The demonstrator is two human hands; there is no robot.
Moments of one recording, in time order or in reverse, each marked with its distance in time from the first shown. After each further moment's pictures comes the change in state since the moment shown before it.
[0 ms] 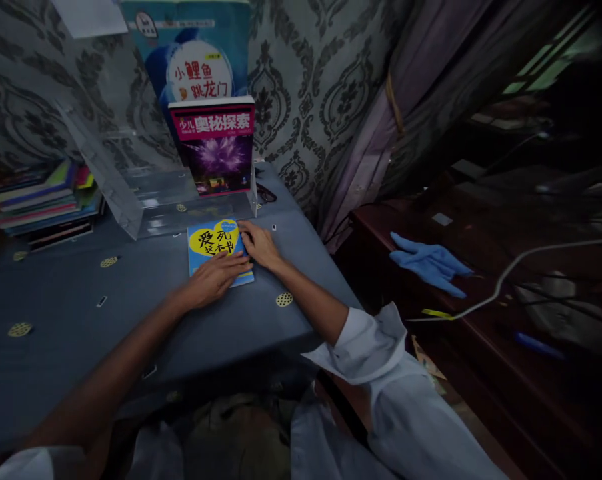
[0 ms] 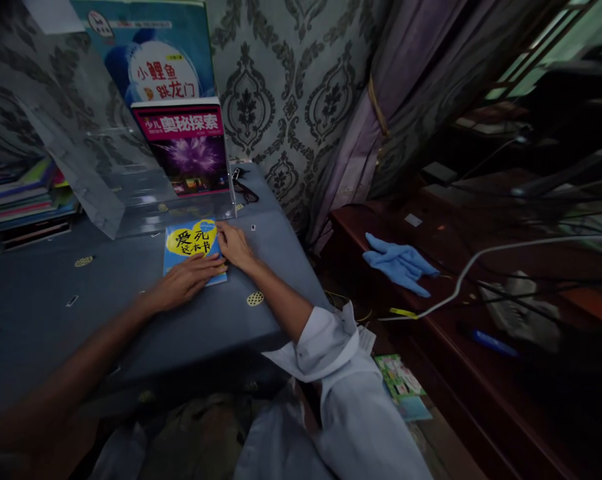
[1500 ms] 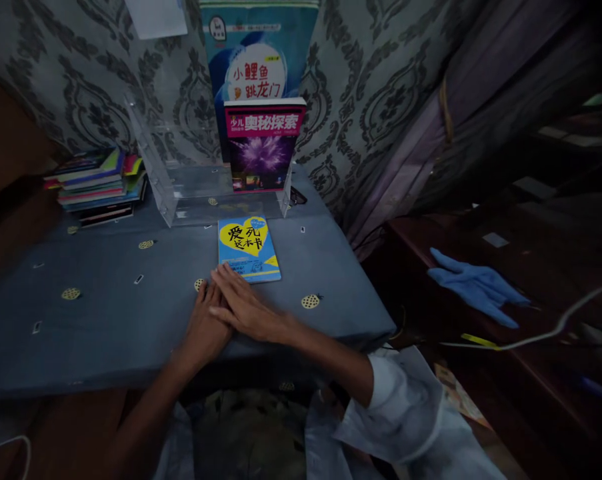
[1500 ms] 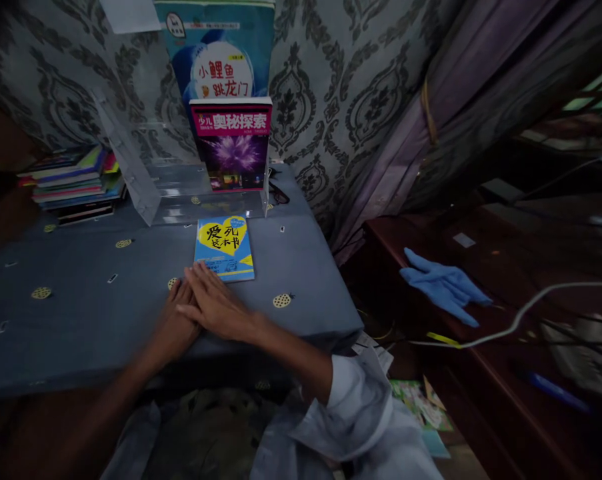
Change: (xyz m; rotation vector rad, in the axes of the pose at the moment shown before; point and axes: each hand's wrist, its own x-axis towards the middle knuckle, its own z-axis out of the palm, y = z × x) left_hand -0.090 0.064 0.045 0.352 0.230 -0.522; right_hand -0.098 -0.120 0.043 0.041 -0.436 -0.275
